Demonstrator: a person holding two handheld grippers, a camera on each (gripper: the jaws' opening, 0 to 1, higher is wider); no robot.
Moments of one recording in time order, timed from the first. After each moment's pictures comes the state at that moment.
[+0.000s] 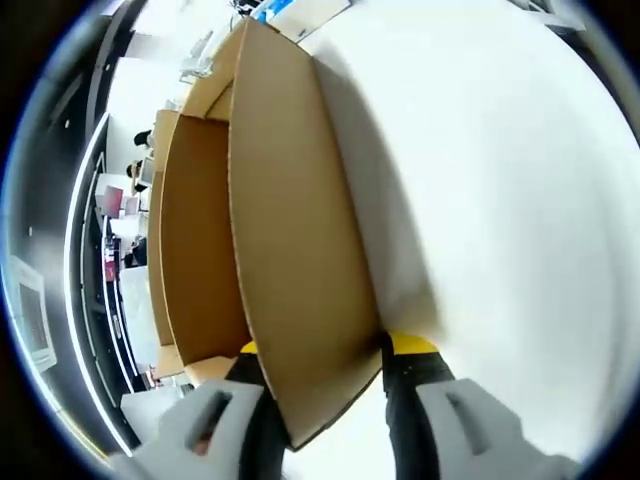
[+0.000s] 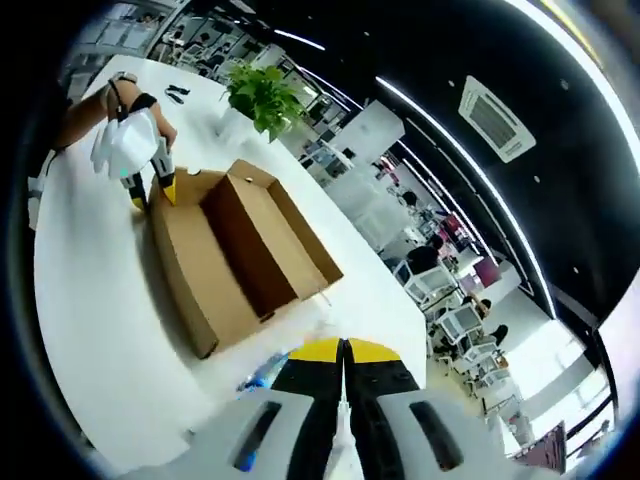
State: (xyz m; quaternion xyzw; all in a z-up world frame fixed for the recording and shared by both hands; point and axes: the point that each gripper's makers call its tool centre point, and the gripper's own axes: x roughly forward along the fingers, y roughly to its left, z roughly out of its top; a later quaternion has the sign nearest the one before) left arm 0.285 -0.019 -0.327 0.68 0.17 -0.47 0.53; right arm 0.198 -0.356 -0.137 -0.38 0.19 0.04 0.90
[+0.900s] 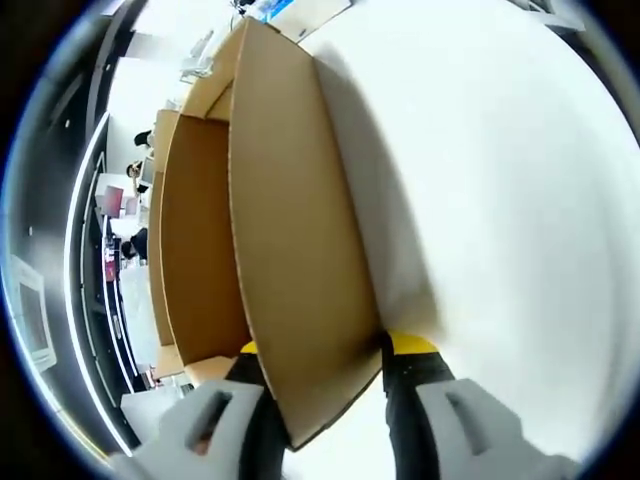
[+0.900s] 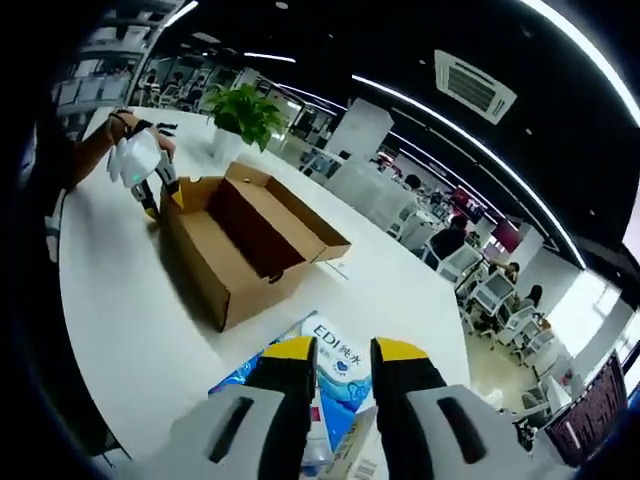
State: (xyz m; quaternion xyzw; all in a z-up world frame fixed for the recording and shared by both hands) left arm 0.288 -0.020 -0.328 0.68 0.17 -0.47 0.54; right arm 0.174 -0.375 -0.171 -0.28 0.18 0.12 0.94
